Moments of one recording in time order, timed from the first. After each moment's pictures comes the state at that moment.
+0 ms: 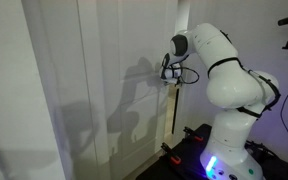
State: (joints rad) arm -0.34 0.90 -0.39 -1.54 0.12 2.90 0.58
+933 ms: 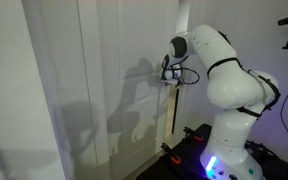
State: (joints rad) arm -0.33 0.92 -0.42 -1.52 0.14 2.88 0.57
